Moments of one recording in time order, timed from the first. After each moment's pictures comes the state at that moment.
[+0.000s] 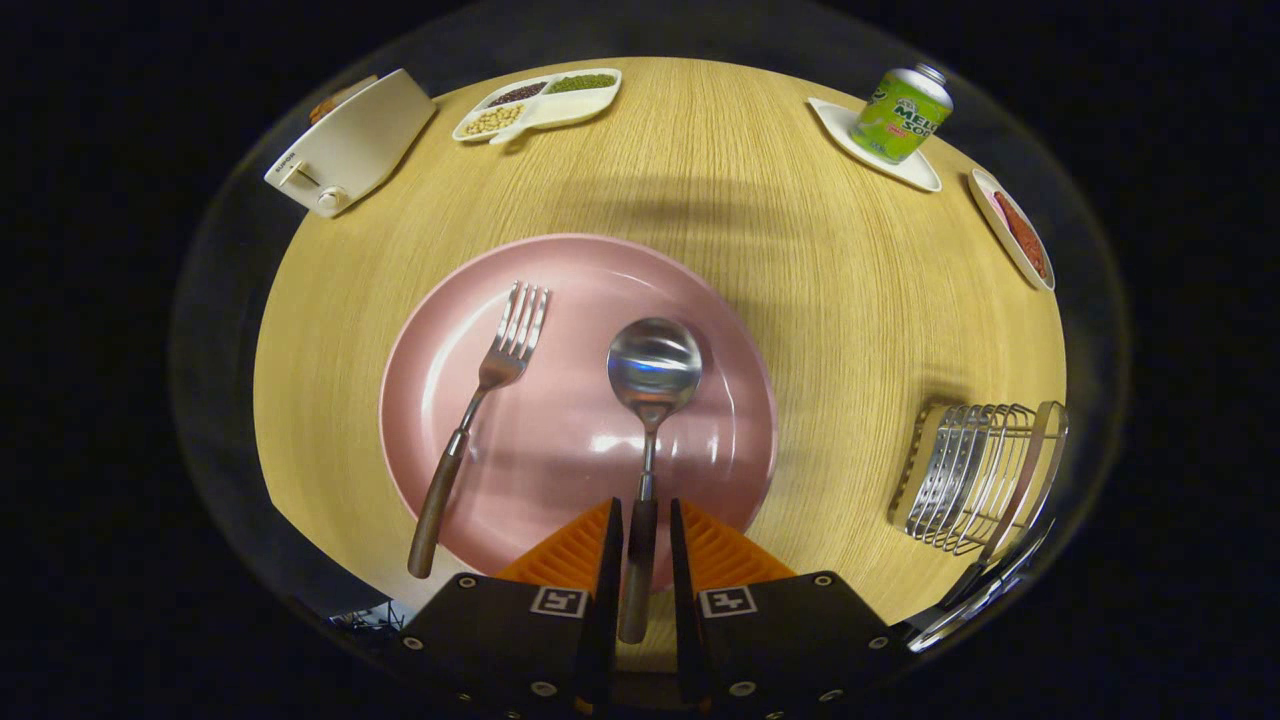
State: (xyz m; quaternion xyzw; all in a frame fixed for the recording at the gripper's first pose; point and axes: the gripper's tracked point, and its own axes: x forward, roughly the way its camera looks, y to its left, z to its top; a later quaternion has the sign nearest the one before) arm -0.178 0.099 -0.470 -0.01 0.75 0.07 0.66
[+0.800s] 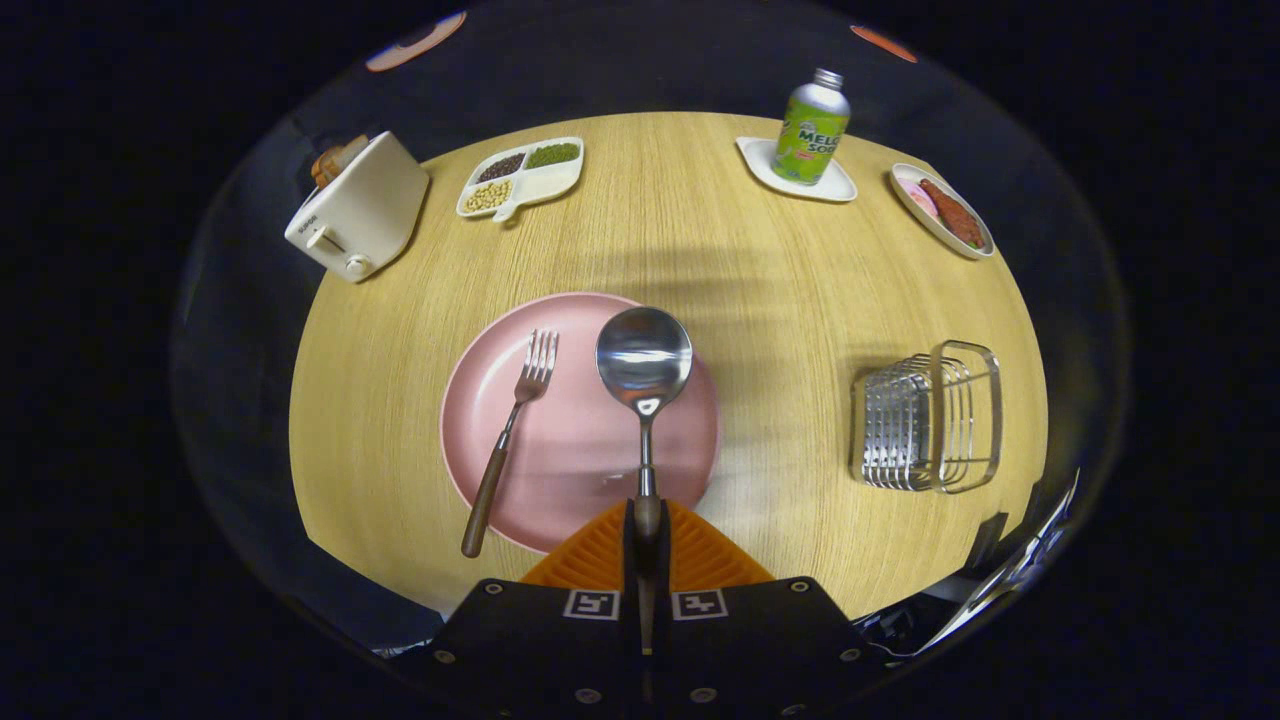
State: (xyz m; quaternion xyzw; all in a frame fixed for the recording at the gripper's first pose) arm -0.173 0.068 -0.388 0.04 0.68 0.00 0.73
